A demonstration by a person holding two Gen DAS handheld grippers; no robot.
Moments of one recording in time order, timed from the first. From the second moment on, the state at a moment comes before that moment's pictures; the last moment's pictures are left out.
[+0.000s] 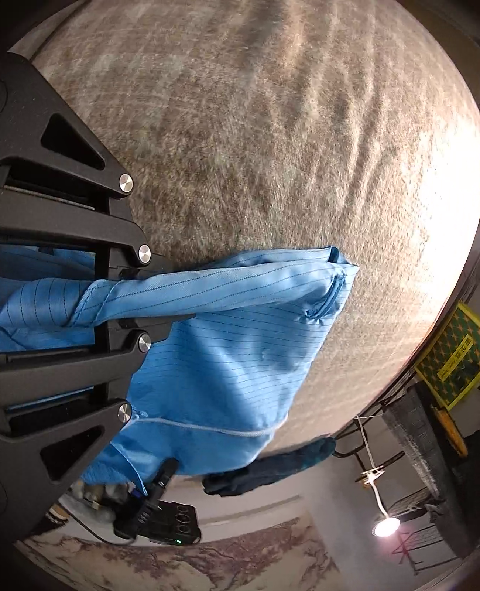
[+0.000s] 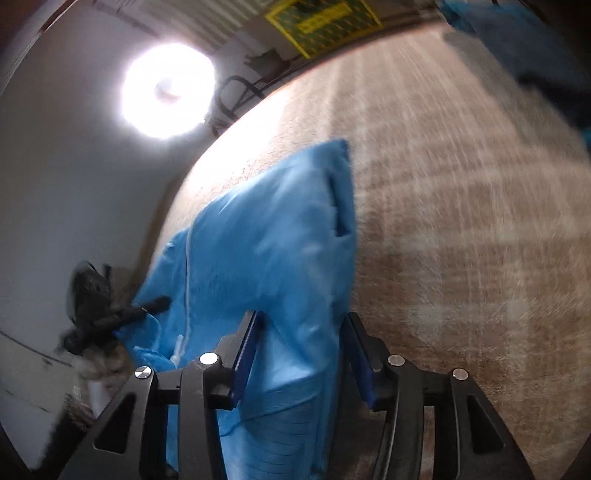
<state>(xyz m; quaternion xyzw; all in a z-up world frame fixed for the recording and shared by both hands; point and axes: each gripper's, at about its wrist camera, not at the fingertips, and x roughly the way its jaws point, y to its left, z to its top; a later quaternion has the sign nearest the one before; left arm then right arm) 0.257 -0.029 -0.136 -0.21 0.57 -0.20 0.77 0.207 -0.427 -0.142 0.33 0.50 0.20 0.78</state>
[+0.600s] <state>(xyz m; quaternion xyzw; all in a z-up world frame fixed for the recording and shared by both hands) 0.210 -0.104 -0.052 -0.08 0.47 -0.21 0.86 0.186 -0.377 -0.059 0.16 0.45 0.20 0.85</state>
